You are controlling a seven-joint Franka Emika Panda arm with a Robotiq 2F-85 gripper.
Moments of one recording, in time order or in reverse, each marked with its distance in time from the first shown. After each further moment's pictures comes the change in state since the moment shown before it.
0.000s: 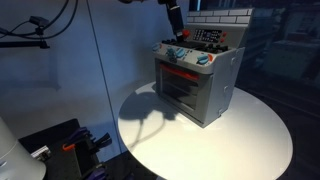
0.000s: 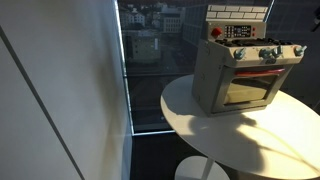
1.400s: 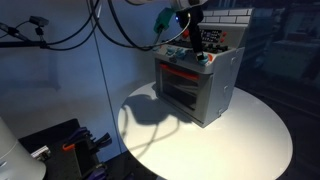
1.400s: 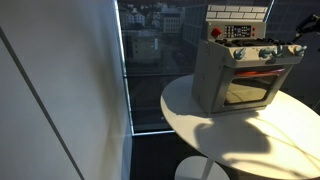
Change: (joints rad) arm -0.002 0.202 -0.049 0.017 0.023 0.320 0.129
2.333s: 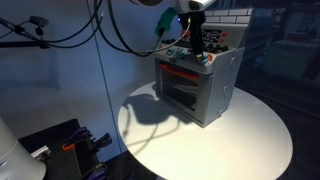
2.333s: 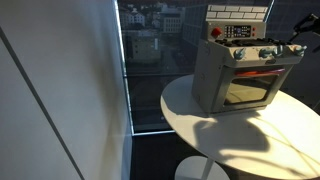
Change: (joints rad) arm 0.006 0.024 -0.002 0.008 0.122 0.047 -0.002
